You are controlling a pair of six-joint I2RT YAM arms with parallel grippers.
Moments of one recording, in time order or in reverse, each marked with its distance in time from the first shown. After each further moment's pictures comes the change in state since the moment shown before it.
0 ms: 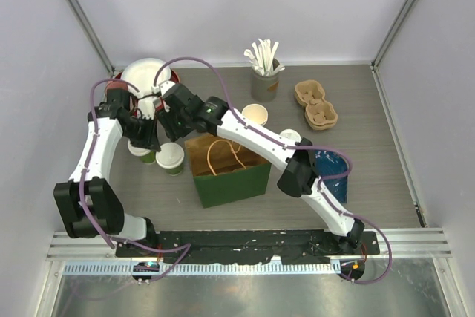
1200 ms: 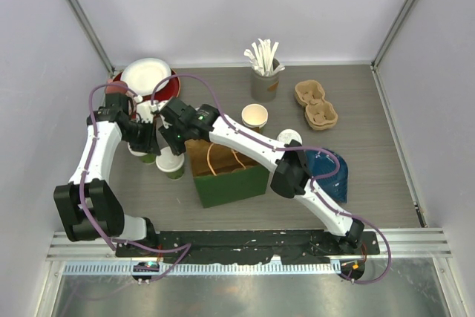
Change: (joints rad) left arm 0.020 -0.032 -0.062 0.009 0.023 -0.009; right arm 0.027 0.087 0.016 -0.127 -0.123 0.004
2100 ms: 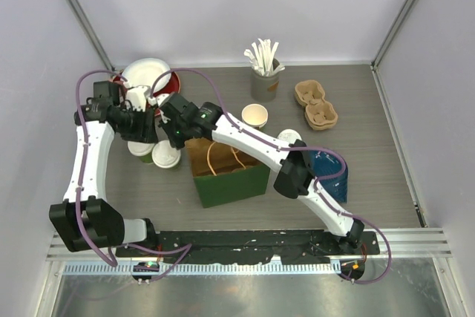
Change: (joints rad) left arm 0.003 -0.065 0.148 -0.066 -0.064 -0.009; right arm 0.000 -0.037 -0.018 0.053 0.031 0.004
